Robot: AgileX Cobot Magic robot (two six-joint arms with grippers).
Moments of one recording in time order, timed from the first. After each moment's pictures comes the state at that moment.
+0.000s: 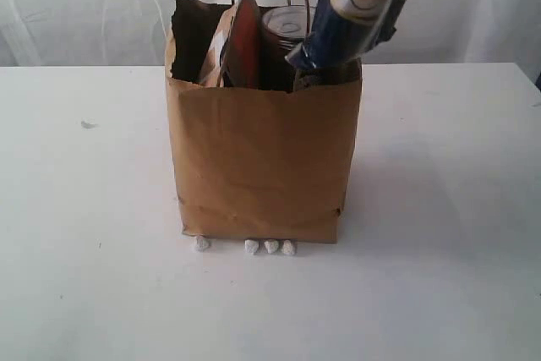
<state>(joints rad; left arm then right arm) -0.15 0.00 0.02 -0.26 0.34 0.08 1.15 0.98 -1.36 -1.05 0.78 0.91</state>
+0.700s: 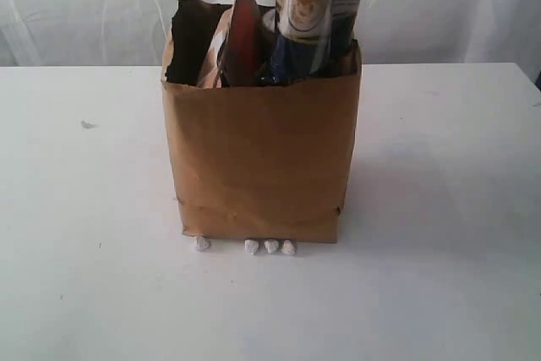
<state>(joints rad) -0.15 0.00 0.02 -0.26 0.34 0.08 1.15 1.17 -1.39 -1.23 0.81 1.08</state>
